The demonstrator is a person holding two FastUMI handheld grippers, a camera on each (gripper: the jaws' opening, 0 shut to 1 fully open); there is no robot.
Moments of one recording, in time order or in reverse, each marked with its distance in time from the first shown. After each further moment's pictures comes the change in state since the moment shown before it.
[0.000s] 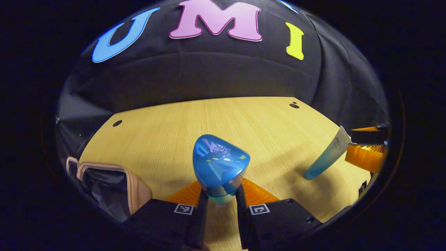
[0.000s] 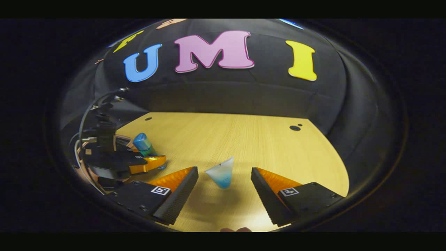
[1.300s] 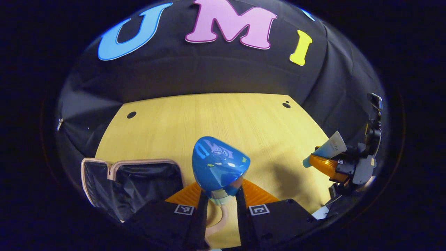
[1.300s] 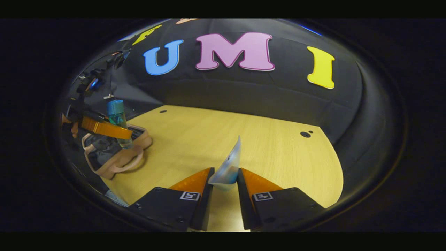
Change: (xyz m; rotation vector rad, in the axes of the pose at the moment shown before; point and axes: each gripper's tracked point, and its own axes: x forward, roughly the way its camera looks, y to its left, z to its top) left arm -0.159 0.066 0.038 -0.071 0.253 -0.038; right arm -0.051 0.033 0.031 -0.133 -0.064 0.135
